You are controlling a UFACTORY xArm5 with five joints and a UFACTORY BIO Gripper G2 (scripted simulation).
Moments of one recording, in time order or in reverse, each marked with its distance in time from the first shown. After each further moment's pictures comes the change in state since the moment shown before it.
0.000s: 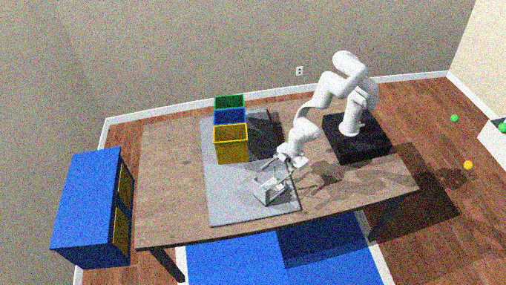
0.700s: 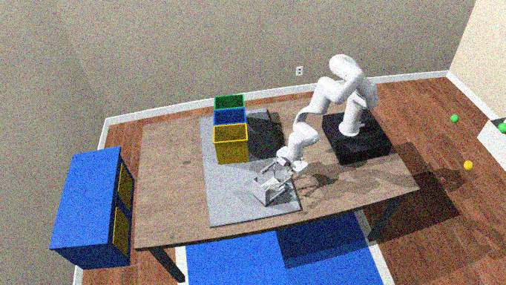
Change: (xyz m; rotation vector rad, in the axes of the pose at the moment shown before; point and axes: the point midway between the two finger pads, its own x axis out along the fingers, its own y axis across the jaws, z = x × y) arm 0.000 0.000 -0.029 0.000 0.000 0.000
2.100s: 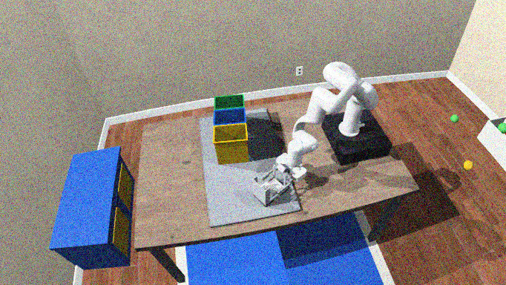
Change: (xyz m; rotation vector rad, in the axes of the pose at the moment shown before) arm 0.000 0.001 -0.052 0.000 0.000 0.000
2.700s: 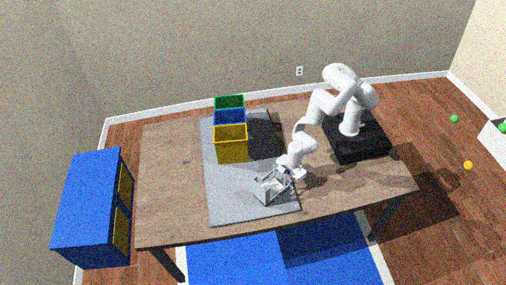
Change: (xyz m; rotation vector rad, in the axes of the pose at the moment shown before) arm 0.000 0.000 -0.008 0.000 0.000 0.000
